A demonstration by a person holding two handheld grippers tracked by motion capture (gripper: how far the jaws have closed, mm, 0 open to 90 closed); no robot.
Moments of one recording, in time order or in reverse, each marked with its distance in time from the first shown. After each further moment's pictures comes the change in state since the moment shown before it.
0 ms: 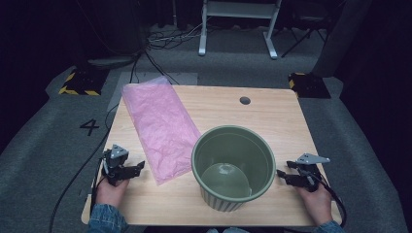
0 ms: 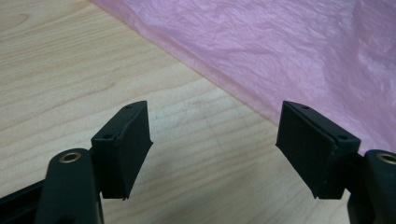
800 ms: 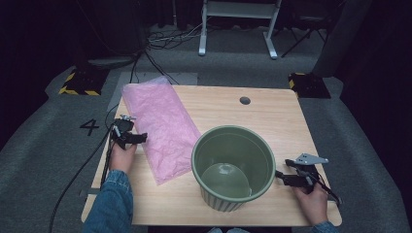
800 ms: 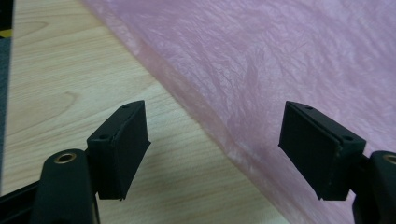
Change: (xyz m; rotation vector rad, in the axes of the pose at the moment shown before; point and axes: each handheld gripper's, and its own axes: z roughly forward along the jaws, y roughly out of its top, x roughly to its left) left arm 0.042 0.079 0.077 0.131 0.147 -0.092; right arm 0.000 0.000 0.005 -0.020 0.024 -0.015
